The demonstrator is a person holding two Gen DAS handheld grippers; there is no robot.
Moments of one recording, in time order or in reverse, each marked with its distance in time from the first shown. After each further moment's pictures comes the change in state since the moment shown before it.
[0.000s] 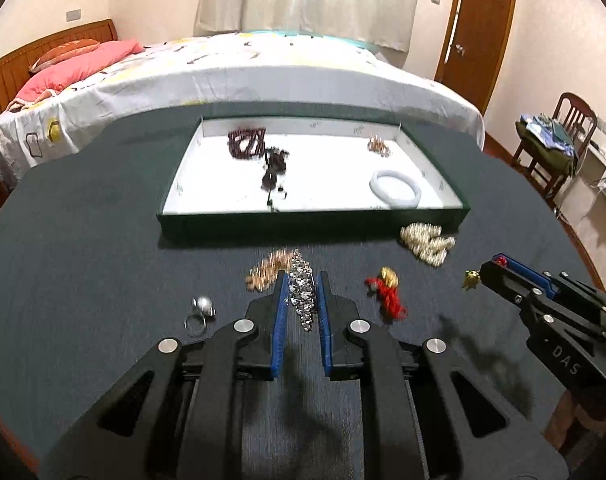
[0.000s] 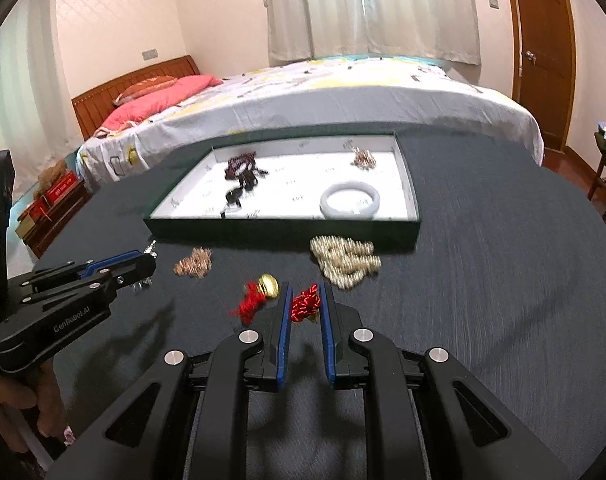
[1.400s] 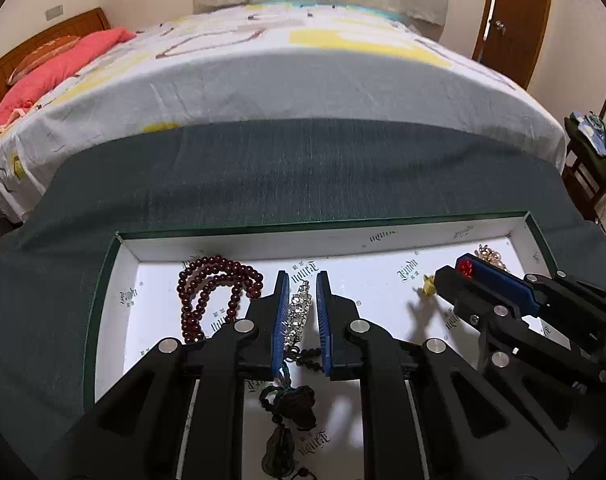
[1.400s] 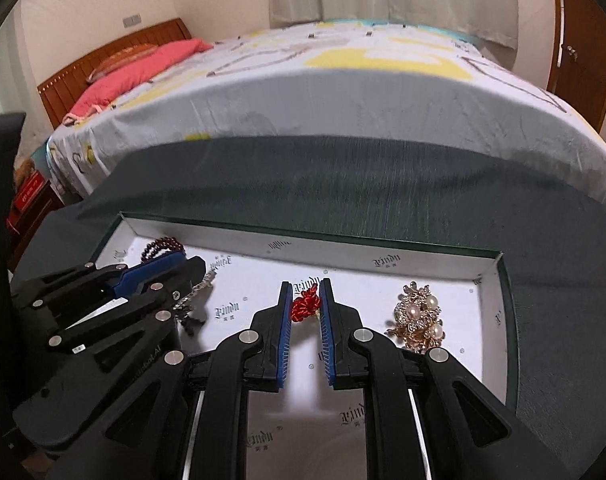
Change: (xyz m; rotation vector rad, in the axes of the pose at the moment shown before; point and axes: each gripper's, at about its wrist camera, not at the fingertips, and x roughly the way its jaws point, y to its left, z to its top) left arm 0.210 0.018 0.169 0.004 0.135 0.093; right arm 0.220 -0.016 0.153 -0.031 0.188 0.001
